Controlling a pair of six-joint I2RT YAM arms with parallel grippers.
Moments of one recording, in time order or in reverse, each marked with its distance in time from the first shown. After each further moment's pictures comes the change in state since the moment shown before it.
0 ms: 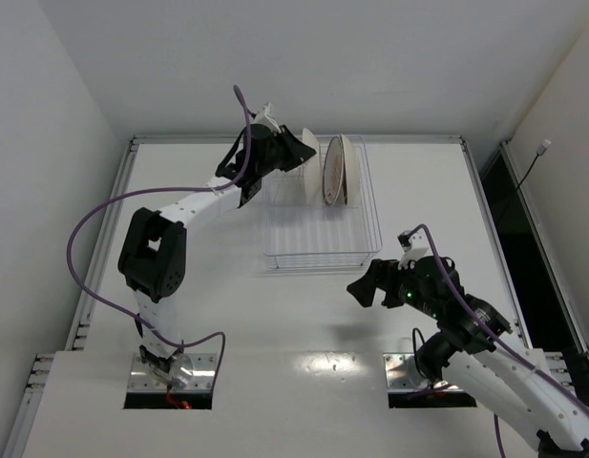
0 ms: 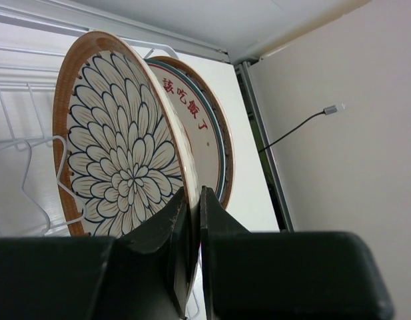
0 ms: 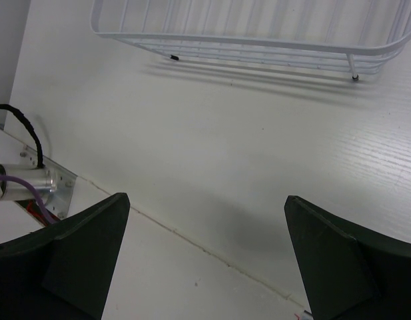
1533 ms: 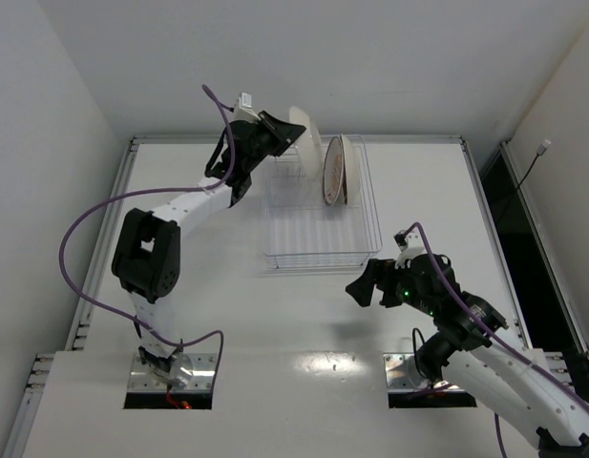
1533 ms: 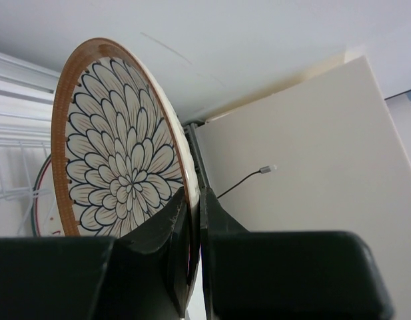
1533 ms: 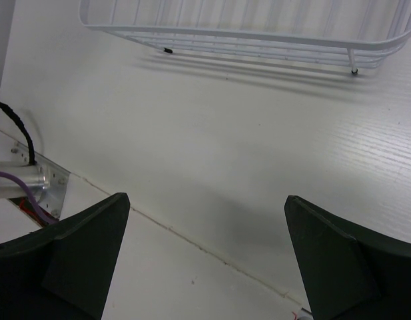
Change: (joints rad) left arm 0.056 -0.024 -0.046 0.246 -0.029 -0.208; right arm -0.001 0.038 0.000 0.005 -0.004 -0.007
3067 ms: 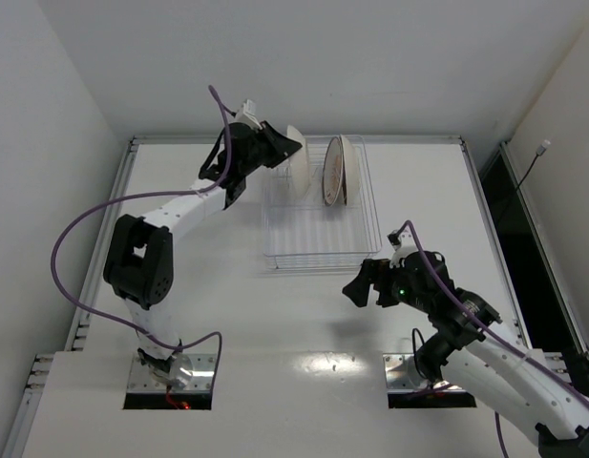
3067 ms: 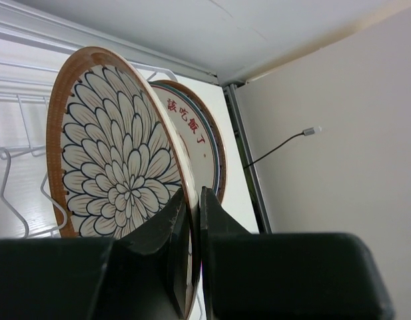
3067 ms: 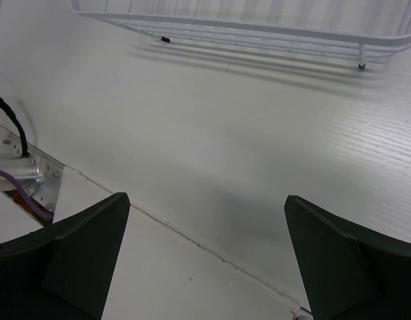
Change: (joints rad) left arm 0.011 -0.063 -0.050 -0.183 0.057 0.141; right arm 0.000 0.055 0.000 0.016 -0.022 -0.015
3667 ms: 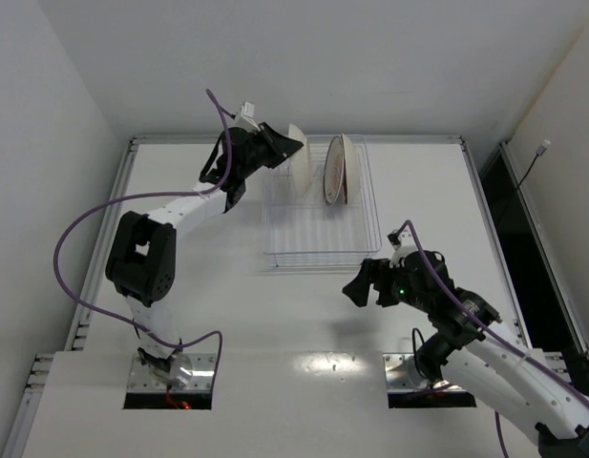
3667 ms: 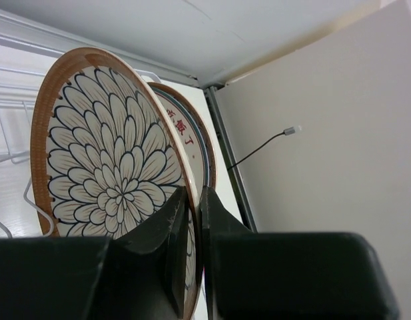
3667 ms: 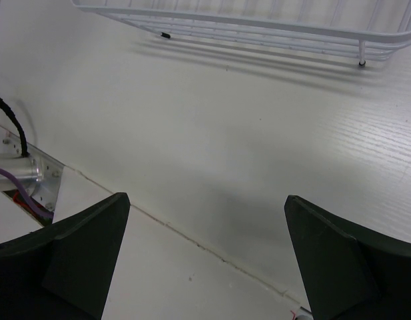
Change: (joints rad) left arm 0.007 0.027 -0.033 0.124 0.055 -0.040; right arm 0.000 0.002 0.000 0.001 -0.001 0.000
